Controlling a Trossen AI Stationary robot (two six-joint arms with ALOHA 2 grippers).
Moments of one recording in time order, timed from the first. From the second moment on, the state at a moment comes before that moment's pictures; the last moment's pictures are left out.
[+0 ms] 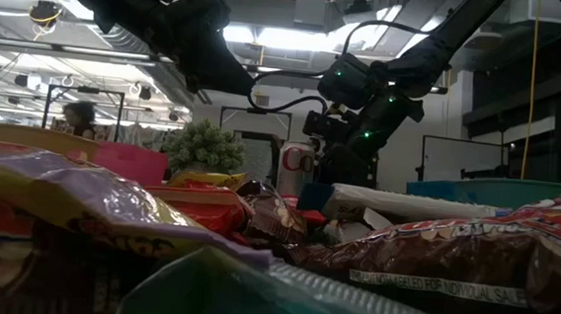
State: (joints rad) left arm 0.20 1.26 0.65 0.17 -0.02 -0.10; right arm -0.29 1.88 1.00 -0.05 -0.09 -0.21
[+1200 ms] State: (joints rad) left arm 0.20 1.26 0.65 0.17 -0.02 -0.10; right arm -0.23 1.44 1.00 -0.66 -0.45 -0.10
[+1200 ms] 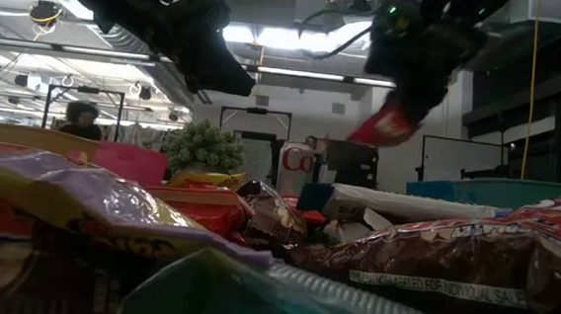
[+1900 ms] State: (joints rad) left arm 0.20 1.26 0.65 0.17 -0.02 -0.10; right arm 0.05 1.41 1.00 -1.16 -0.14 0.08
